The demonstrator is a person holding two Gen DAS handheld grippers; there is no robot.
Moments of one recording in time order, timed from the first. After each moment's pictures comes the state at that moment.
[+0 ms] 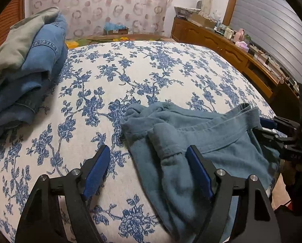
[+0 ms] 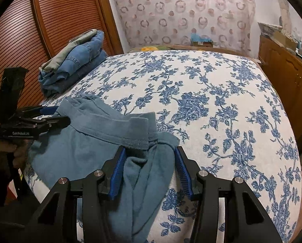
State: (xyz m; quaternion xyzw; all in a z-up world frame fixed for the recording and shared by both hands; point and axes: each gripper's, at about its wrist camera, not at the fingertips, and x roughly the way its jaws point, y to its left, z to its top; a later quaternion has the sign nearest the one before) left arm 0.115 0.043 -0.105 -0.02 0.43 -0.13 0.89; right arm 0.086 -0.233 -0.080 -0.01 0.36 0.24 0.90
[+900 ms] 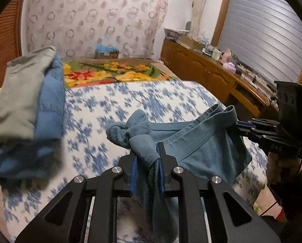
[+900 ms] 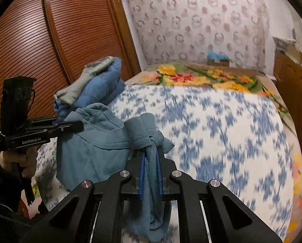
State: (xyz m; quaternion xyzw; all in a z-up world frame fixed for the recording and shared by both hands) left arm 0.143 0.064 -0.034 -0.05 0.36 -0.16 0.92; right arm 0.132 -0.210 -0.018 0.00 0.30 0.30 0.91
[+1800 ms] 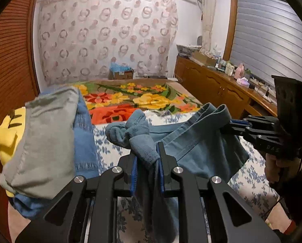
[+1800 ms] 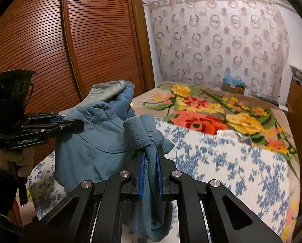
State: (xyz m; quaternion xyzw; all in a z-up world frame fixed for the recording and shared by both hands) left arm 0.182 0.093 0.013 -0.03 0.30 -0.12 0.94; right arm 0.211 -0.167 0.010 -0.05 0.24 0.34 0.91
